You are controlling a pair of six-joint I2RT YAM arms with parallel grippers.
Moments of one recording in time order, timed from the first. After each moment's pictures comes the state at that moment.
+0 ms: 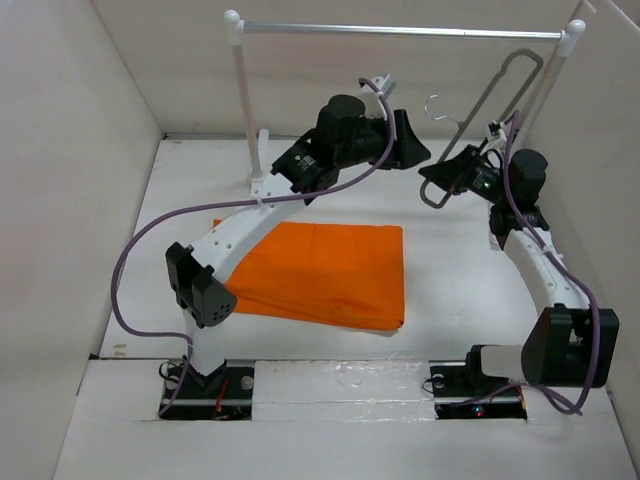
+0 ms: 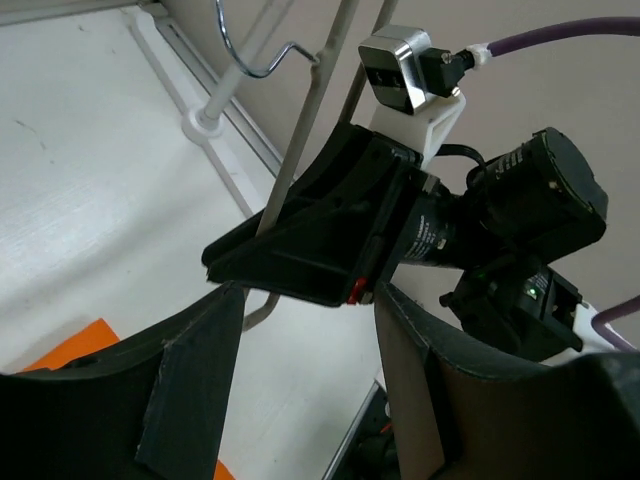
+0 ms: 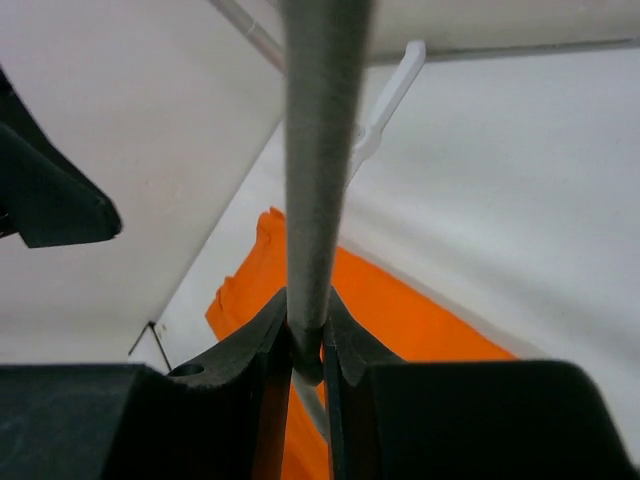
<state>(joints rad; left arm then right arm) -0.79 1.86 2.07 -0.39 0.26 -0.63 -0.05 1.31 1.01 0.28 -0.85 0.68</state>
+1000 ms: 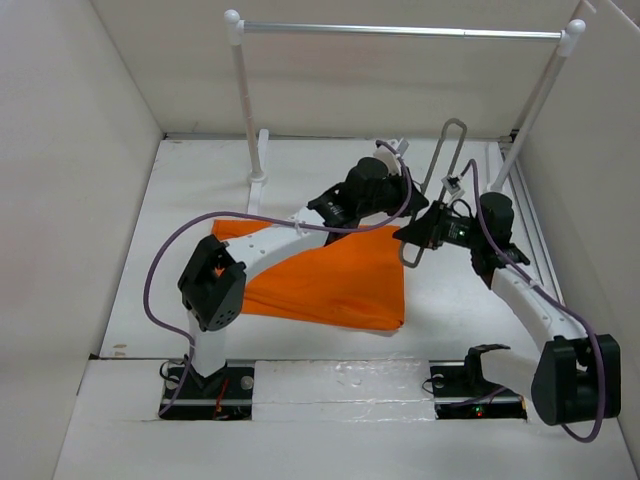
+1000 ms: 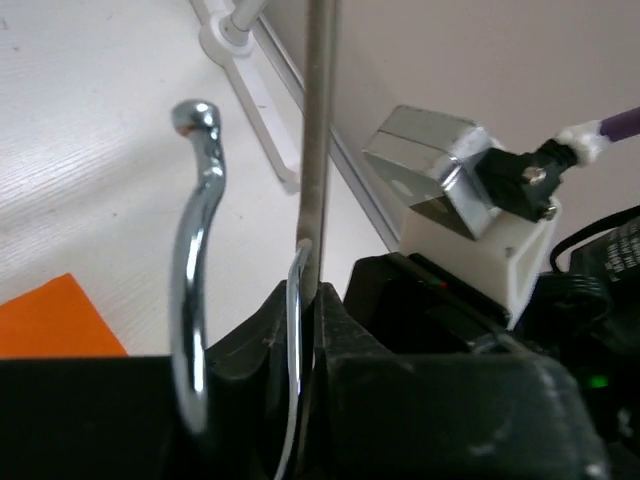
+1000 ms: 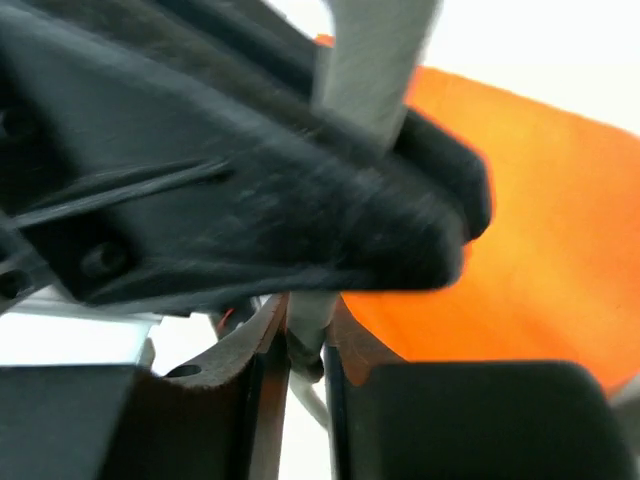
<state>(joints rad) -0.90 1.88 1.61 0.02 0.15 -0.72 0.11 1.13 0.68 0.17 -0.94 0.65</state>
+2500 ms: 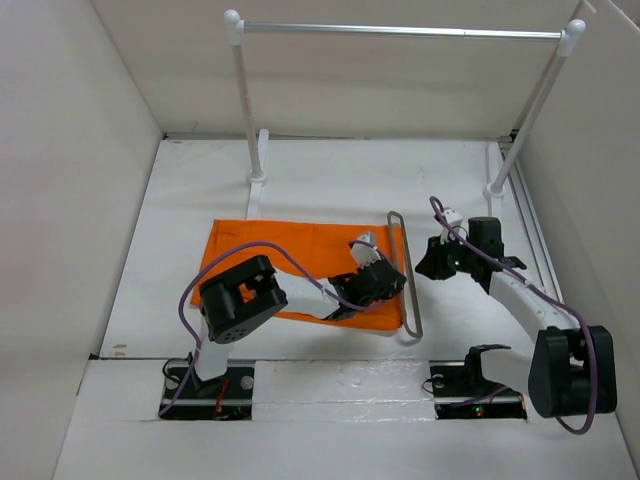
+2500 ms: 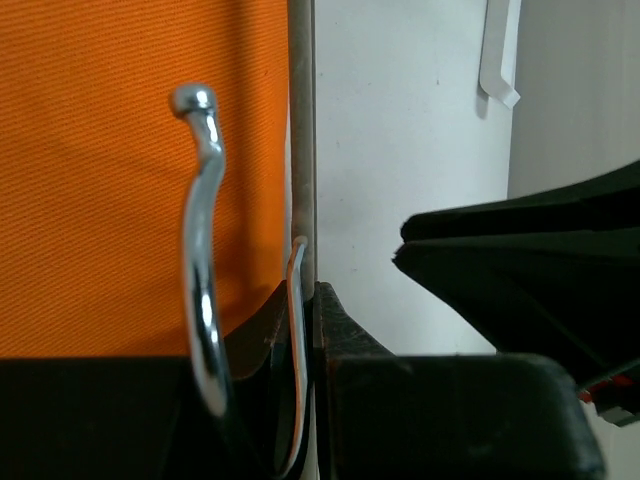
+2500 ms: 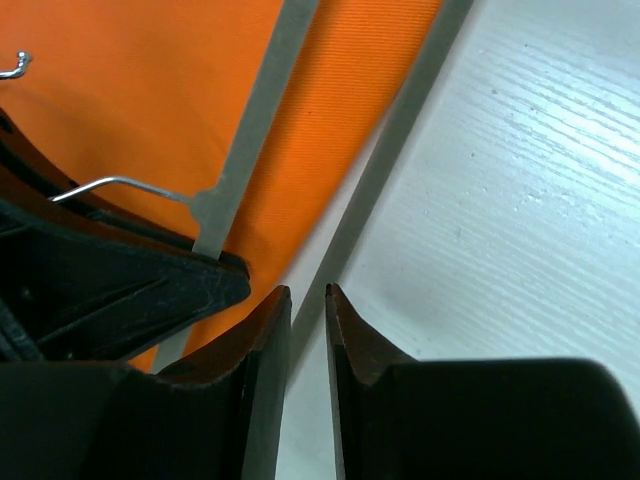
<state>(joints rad) -1.17 1.92 1.00 0.38 -0.41 -1.28 0.05 1.13 0.58 -0.28 -0.59 -0.08</state>
